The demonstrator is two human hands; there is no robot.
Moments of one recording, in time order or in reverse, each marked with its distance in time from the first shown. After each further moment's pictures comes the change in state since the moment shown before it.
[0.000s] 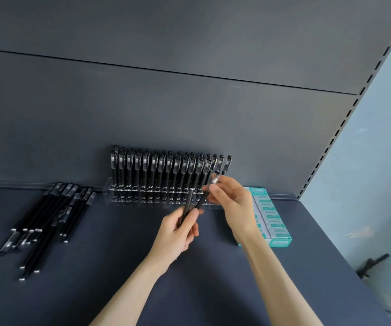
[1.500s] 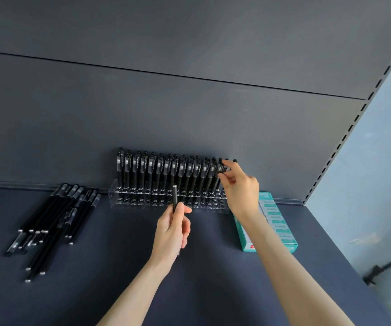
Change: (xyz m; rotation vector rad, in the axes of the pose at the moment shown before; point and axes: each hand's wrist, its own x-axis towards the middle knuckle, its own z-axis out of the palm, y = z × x) left_hand 0.005 0.000 -0.006 0.041 0.266 0.035; right_hand 0.051 0.011 -0.006 -0.886 0.256 -0.406
